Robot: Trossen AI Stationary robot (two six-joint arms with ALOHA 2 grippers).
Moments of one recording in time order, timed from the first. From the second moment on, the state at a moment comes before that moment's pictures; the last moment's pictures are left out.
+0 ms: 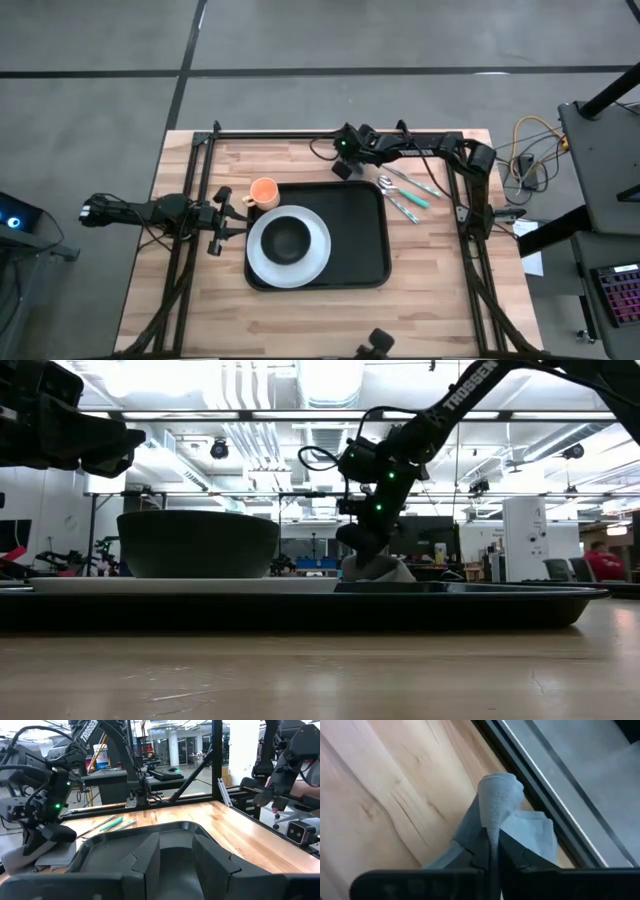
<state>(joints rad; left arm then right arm) -0.11 0.04 0.01 0.01 0.02 0.09 -0.48 1.97 1.30 -0.29 0.33 0.00</state>
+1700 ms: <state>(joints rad) -0.11 0.04 0.01 0.01 0.02 0.09 -0.69 1.55 1.04 0.04 -0.55 -0.57</state>
